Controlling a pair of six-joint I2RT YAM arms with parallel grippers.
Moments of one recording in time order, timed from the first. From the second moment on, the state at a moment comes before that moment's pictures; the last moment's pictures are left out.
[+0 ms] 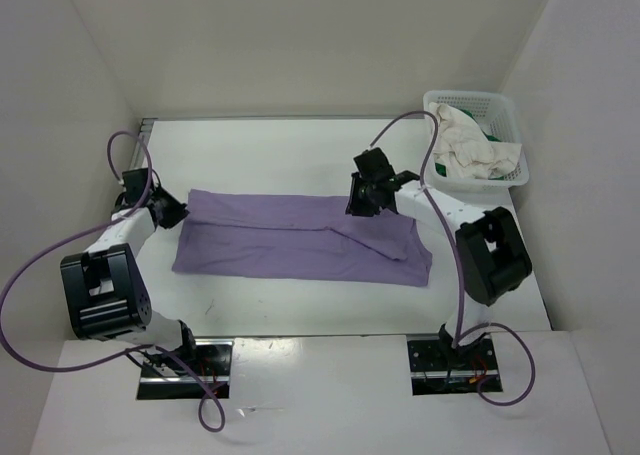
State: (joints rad) left arm 0.29 1.48 0.86 -0.23 0.12 -0.64; right arm 0.51 1.67 1.15 -0.42 -0.01 0.64
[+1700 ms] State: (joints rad) left arm 0.01 1.46 0.80 -0.15 0.19 -0.65; right arm 0.51 1.76 1.16 -0.45 -0.02 0.55
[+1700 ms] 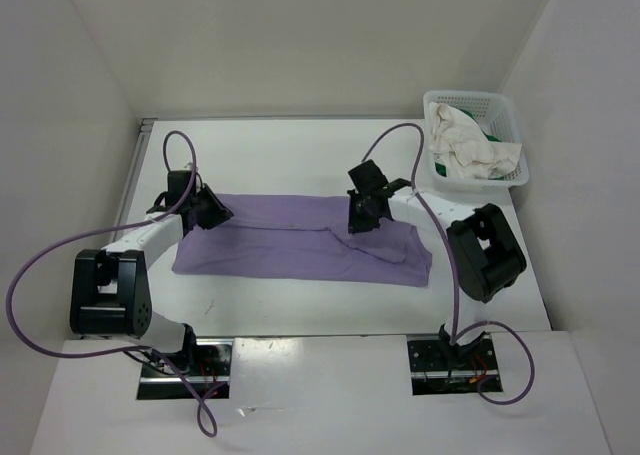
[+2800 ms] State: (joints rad) left arm 0.06 1.69 0.88 -0.11 0.21 -0.66; right arm 0.53 1.65 0.93 -0.44 -0.10 0.69
